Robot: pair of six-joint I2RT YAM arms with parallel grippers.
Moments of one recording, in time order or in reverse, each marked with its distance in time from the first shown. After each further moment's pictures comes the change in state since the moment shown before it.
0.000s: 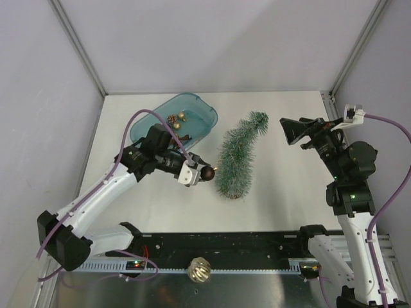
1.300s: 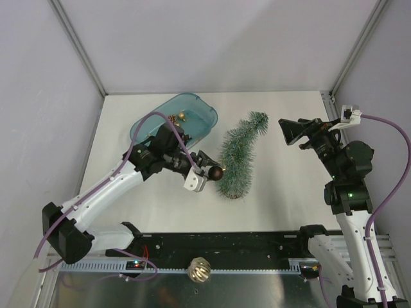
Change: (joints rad) left arm -0.083 0.065 0.045 0.037 -0.027 0.145; right arm 0.000 0.003 -0.035 0.024 0.000 -0.007
